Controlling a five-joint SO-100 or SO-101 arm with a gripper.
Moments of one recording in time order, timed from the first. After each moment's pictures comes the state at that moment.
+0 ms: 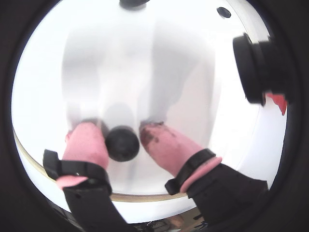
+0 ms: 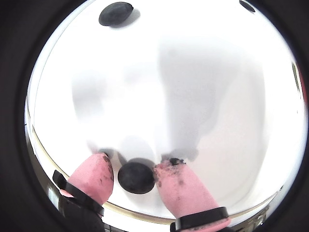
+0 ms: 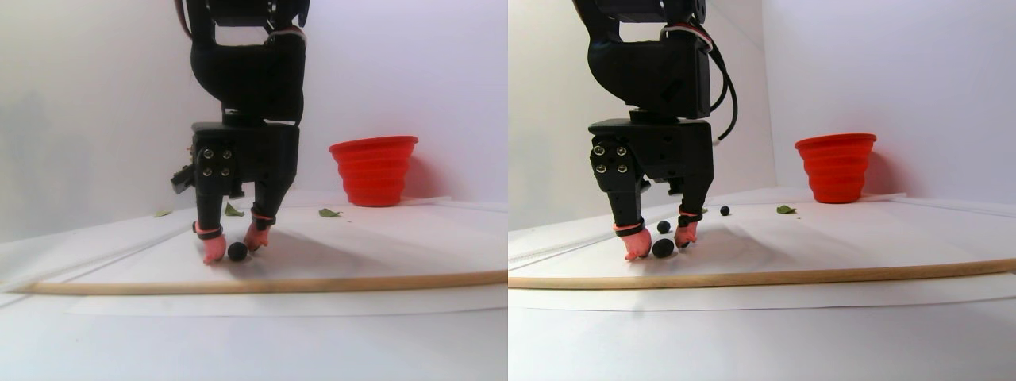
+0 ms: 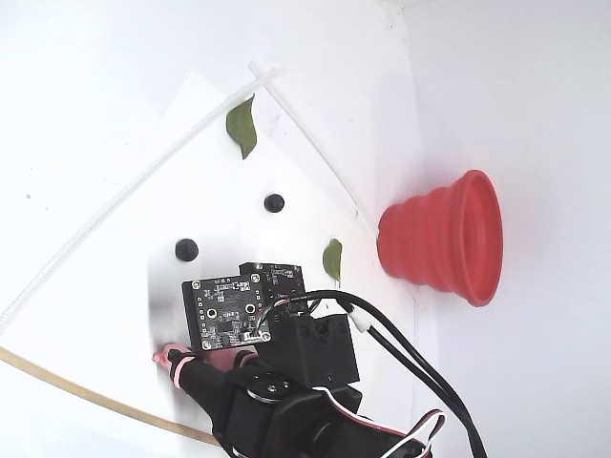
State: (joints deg) arm 2.7 80.9 136.1 -3.8 -113.2
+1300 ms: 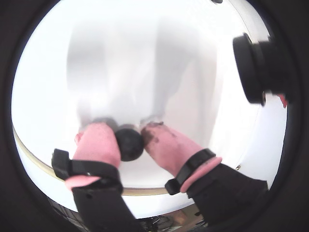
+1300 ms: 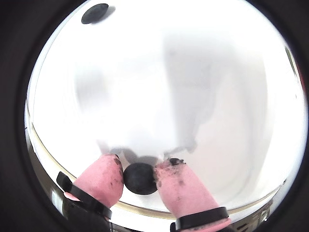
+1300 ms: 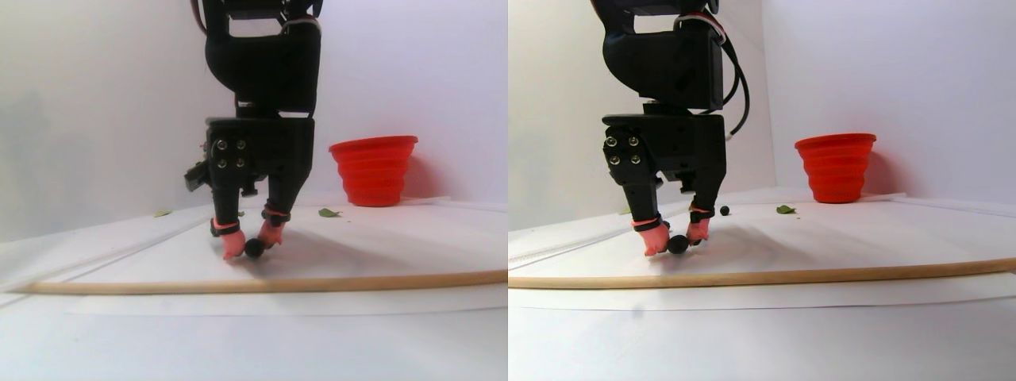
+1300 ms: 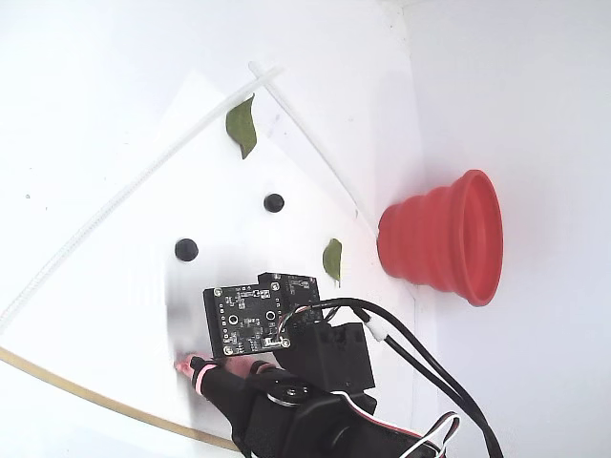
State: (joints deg) arm 5.4 83.9 136.0 0.4 -113.2
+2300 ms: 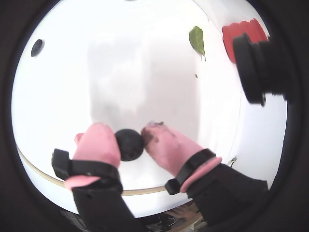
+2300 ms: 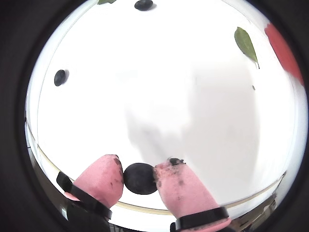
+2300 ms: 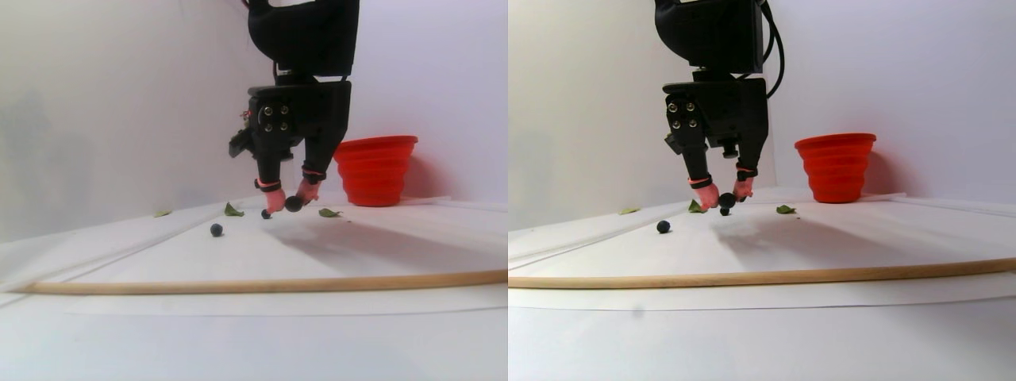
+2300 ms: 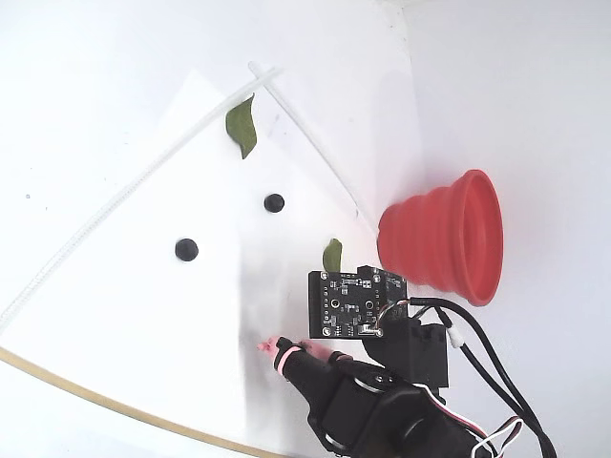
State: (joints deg) arm 13.5 92.5 133.5 4.1 -114.4
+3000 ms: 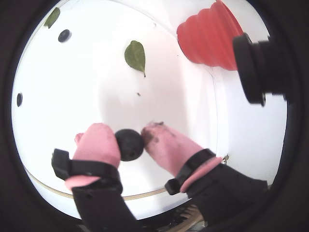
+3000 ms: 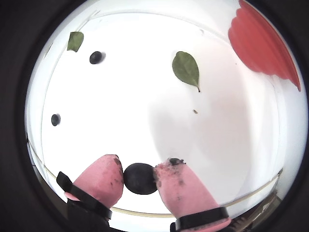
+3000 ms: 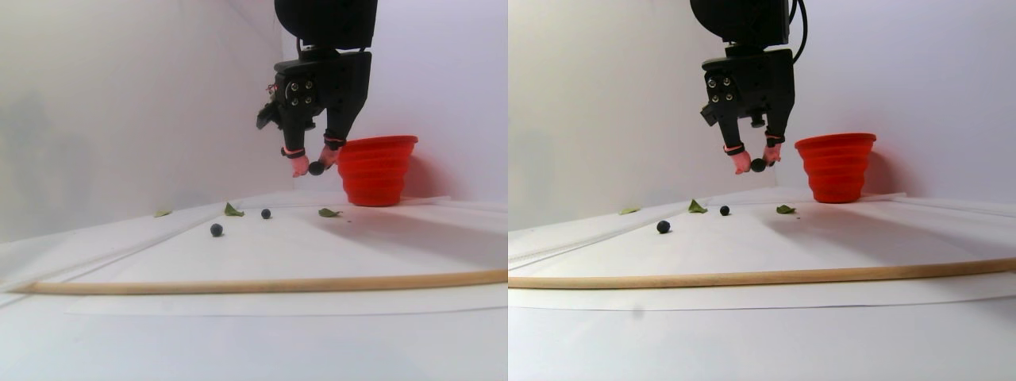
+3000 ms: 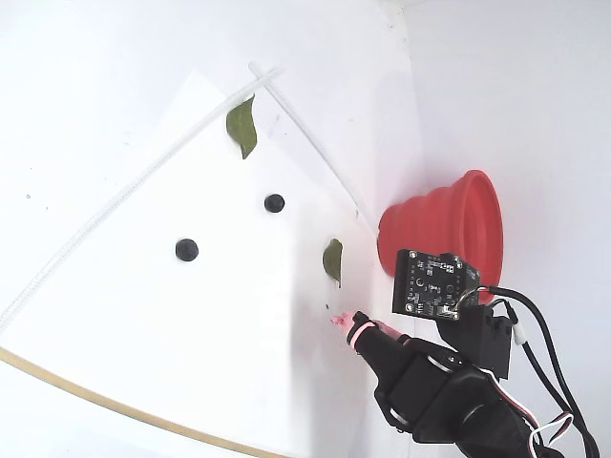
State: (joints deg) arm 17.8 97.6 127.5 6.7 -113.5
